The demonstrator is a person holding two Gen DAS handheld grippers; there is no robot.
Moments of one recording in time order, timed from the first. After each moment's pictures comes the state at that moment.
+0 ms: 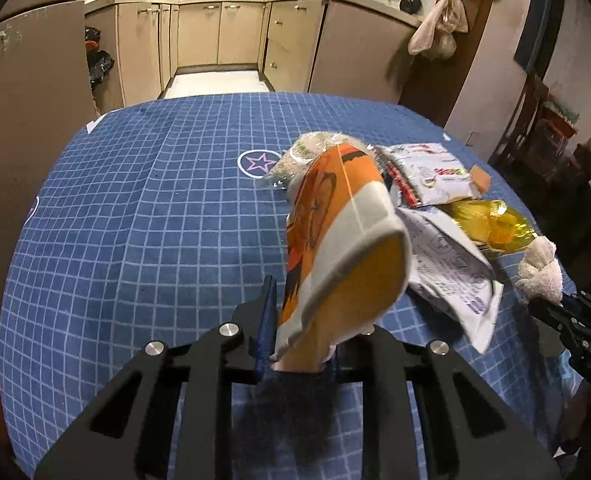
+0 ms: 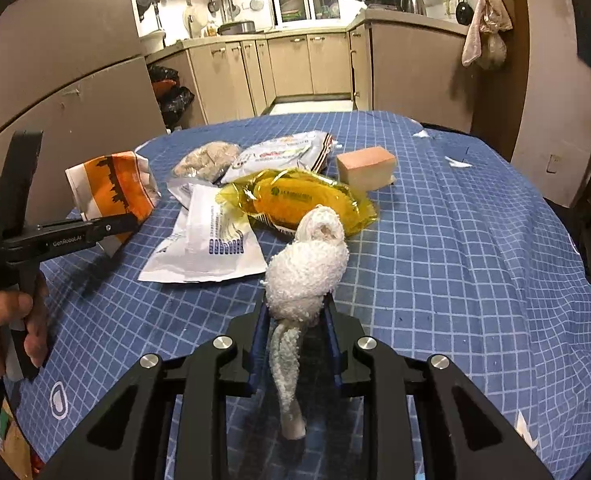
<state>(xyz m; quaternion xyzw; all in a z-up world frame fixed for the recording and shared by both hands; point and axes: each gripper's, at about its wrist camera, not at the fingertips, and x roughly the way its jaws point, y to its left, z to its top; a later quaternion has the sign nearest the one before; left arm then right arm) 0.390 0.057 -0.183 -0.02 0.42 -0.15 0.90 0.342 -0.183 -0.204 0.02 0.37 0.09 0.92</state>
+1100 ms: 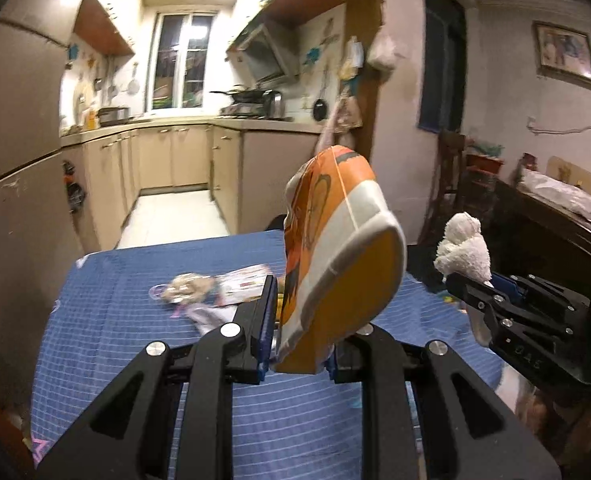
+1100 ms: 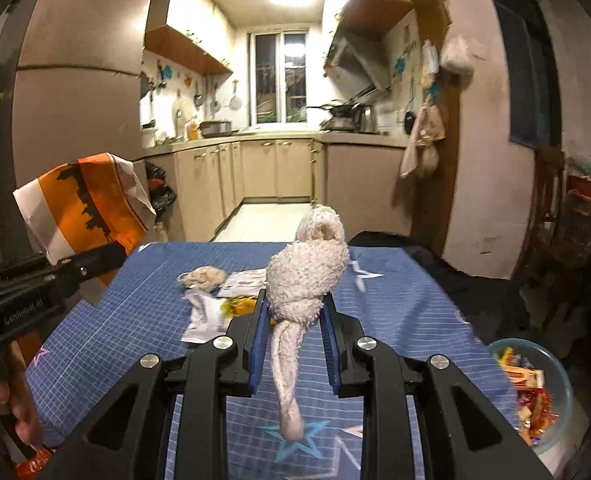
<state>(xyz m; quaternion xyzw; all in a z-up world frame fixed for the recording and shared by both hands) 0.201 -0.056 -0.029 0.00 0.21 -0.23 0.95 0.168 -0.235 -0.045 0.00 0.19 0.00 0.98</state>
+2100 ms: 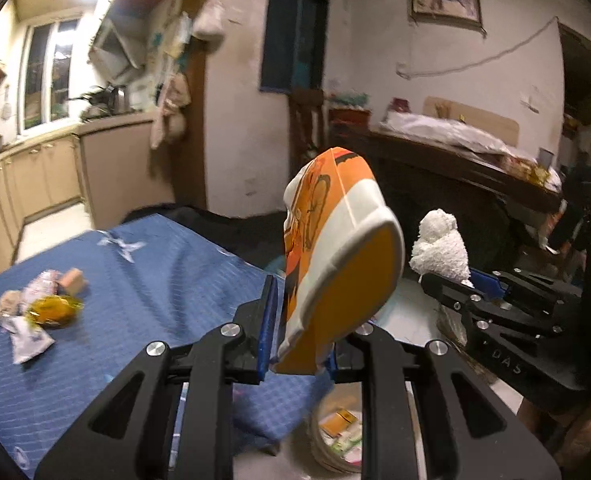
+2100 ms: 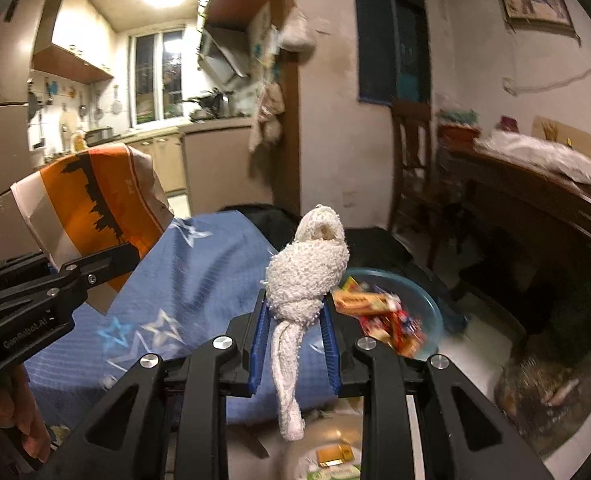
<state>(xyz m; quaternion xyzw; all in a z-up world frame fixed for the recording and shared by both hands) 0.090 -0.283 -0.066 0.08 0.23 -0.44 0.87 -0.036 -0.446 -0.076 0.06 0.23 -0.20 0.95</state>
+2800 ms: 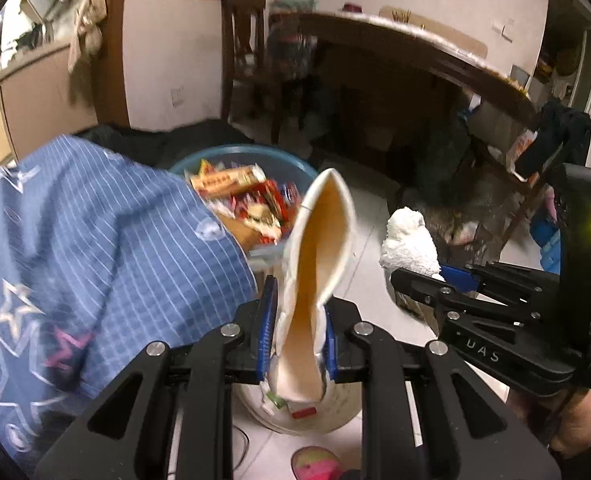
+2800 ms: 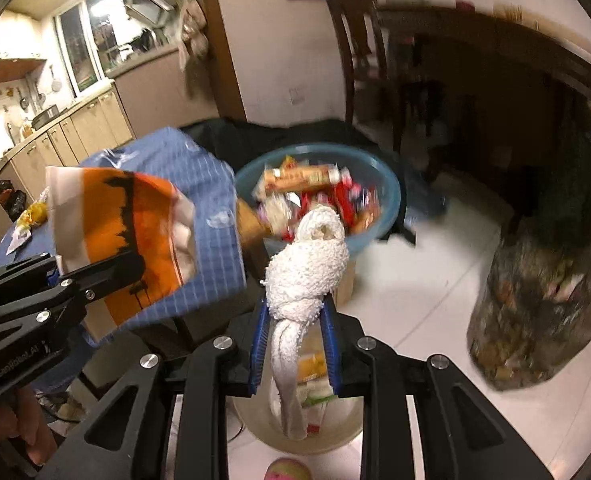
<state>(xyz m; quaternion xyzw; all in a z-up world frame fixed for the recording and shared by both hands) 0.068 -0.401 -0.190 0.14 0.37 -0.50 0.77 -0.060 -0.561 -0.235 0.18 0.37 -0.23 0.88</state>
